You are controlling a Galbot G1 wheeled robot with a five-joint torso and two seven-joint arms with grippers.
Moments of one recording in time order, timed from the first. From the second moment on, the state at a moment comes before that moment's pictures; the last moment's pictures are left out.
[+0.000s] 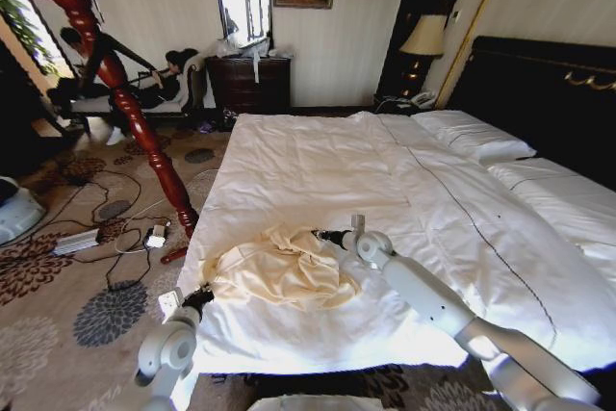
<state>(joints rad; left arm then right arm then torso) 1.51 -1.20 -0.53 -2.11 -0.84 0.57 -0.60 -0.57 0.99 -0.21 1.43 1.22 -0.46 0.12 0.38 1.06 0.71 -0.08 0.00</state>
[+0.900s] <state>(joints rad) 1.43 -1.10 -0.60 -2.20 -0.95 0.48 -0.53 -0.57 0.86 0.06 1.73 1.11 -0.17 0.01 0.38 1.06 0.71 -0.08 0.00</state>
